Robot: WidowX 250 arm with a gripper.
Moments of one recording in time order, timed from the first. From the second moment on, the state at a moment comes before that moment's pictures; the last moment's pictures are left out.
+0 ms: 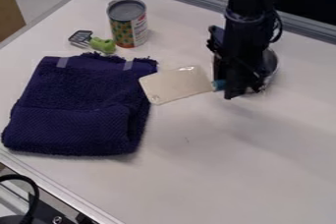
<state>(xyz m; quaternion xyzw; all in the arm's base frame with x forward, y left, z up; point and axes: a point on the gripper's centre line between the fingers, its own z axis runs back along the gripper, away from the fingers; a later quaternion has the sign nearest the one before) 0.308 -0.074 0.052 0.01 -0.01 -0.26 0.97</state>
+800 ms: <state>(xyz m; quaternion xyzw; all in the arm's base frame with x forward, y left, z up) 0.284 -0.120 0.031 -0.11 -0.05 -0.22 0.97</state>
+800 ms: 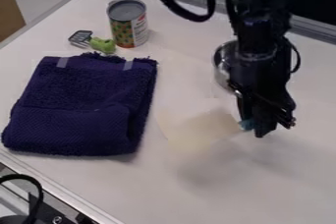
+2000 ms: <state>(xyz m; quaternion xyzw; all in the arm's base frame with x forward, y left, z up) 0.266 -0.103 -0.003 -0.12 -0.09 -0.04 0.99</state>
